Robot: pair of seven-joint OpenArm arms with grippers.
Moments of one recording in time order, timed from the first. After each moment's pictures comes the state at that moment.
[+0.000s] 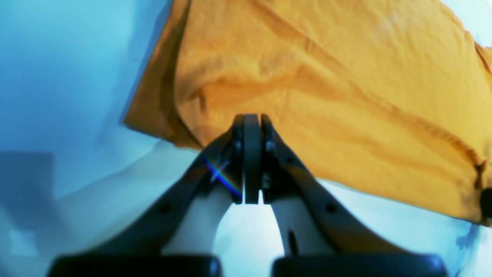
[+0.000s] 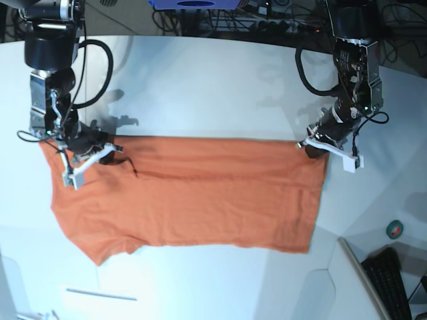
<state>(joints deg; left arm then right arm) 5.0 -11.9 -14.8 72.3 -34.0 -10.7 32.3 5.6 6.5 11.5 56.3 20.3 18.0 -35.3</state>
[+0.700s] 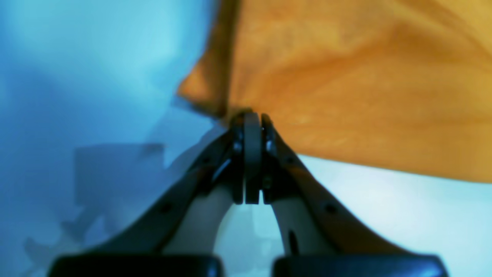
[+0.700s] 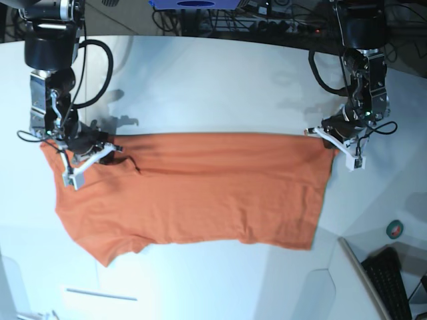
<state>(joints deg) 2.1 -15.9 -14.6 65.2 -14.6 -12.6 31.7 5.7 6.5 11.5 56.3 20.3 18.0 -35.3</state>
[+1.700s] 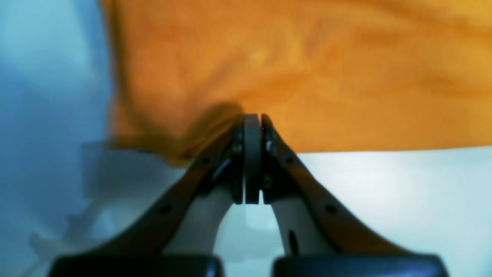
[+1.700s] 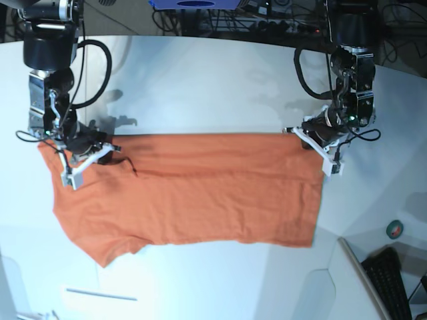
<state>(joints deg) 2.5 -13.4 -9.1 71.7 -15.4 -11.6 38.2 5.6 6.8 11.5 56.3 20.3 18.0 -35.3</state>
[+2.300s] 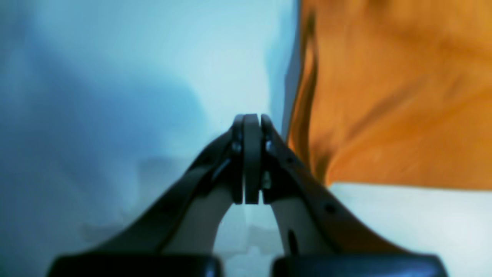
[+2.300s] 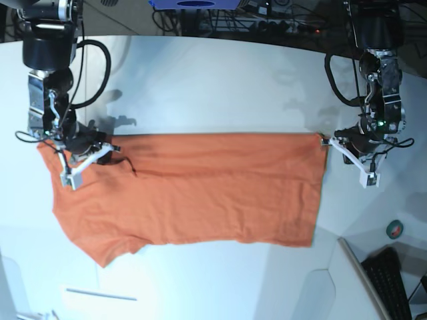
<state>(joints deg) 3.5 -18.8 -12.5 77.9 -11.8 -11.1 37.1 5.6 7.0 11.5 56.3 20.3 18.0 -35.3</state>
